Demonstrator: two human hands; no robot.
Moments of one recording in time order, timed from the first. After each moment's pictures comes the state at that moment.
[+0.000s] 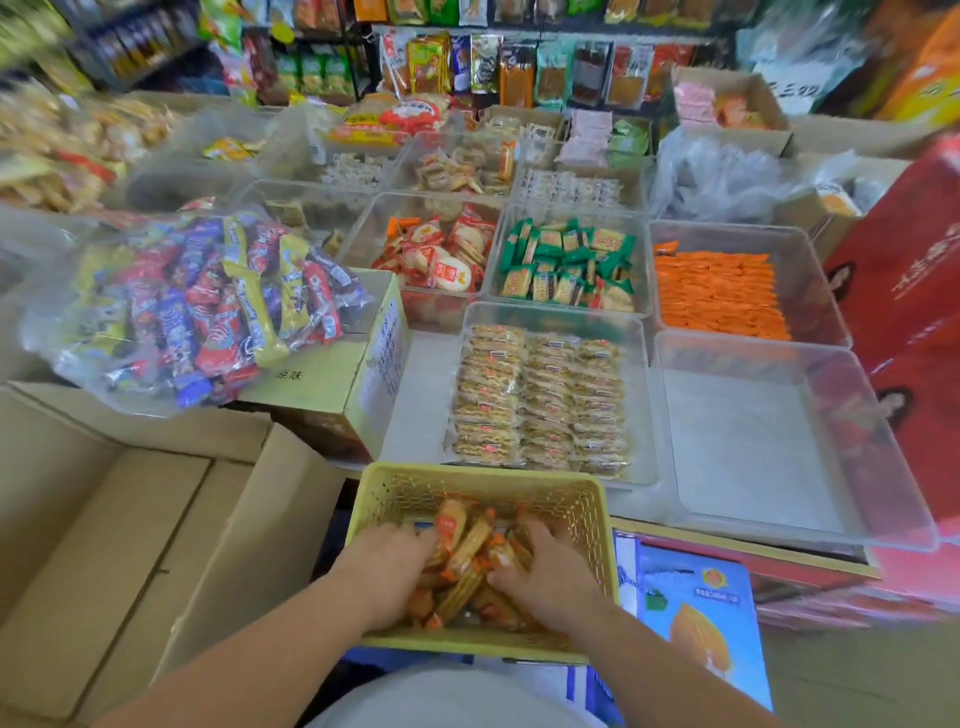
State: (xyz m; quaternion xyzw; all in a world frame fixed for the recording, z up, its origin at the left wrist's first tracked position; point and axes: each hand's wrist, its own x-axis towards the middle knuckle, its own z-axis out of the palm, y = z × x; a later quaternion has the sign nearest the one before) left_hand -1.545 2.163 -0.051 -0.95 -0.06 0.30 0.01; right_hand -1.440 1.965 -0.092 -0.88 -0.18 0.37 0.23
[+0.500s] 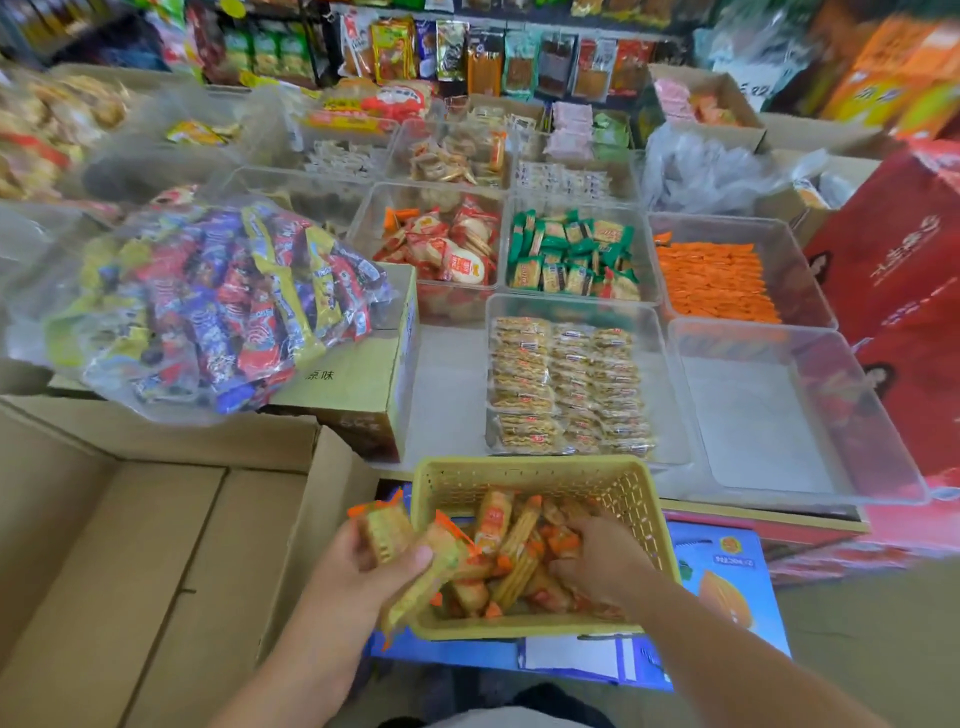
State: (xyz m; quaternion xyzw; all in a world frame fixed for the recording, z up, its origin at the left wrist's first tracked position) left_hand -1.635 2.211 0.008 -0.53 -0.39 0.00 -0.75; right_hand -1.447 1.987 -0.085 -0.92 -0.15 0.34 0.10
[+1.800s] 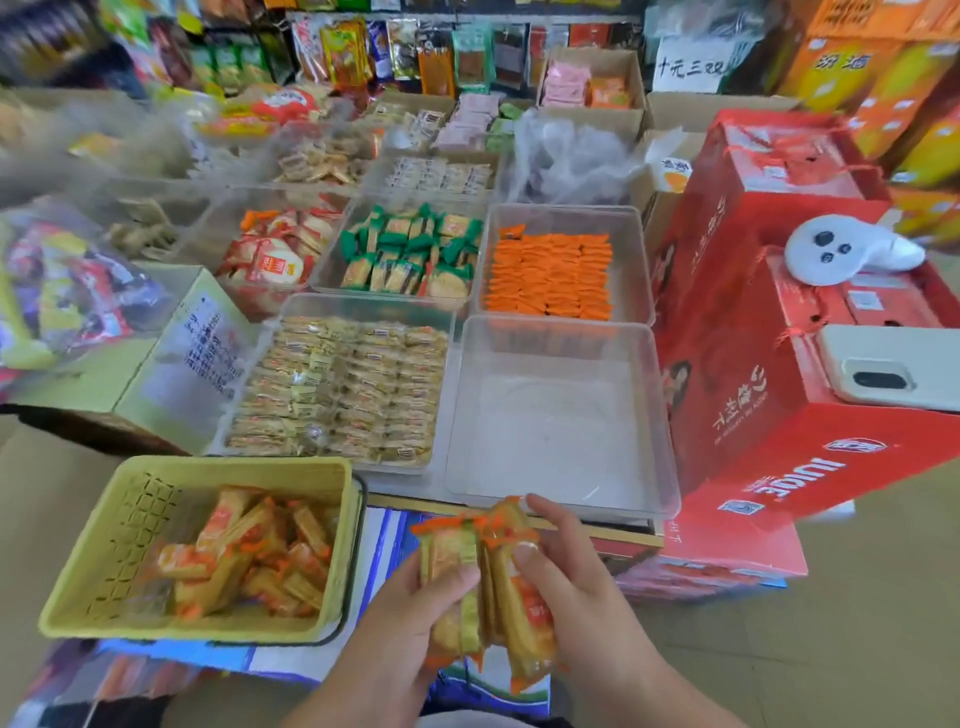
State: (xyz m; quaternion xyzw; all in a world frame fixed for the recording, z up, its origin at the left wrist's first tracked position) left_hand -1.445 1.831 0.020 -0.41 -0.39 0.05 -0.82; right_hand -1.353 1.684 0.014 -0.68 -0.02 0.37 0.63
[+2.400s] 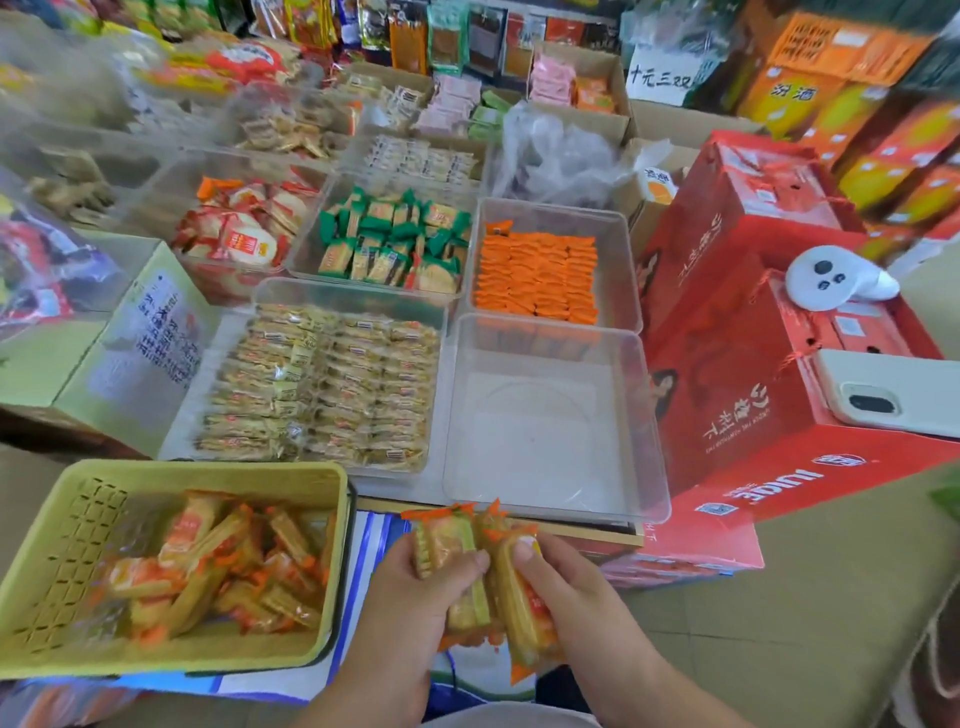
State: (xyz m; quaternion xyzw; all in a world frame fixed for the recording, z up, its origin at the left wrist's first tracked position) left_hand -1.432 1.855 0.005 -0.44 -0.43 0.00 -0.79; right_hand -1.356 1.715 0.023 -0.66 0.03 0.40 0.63
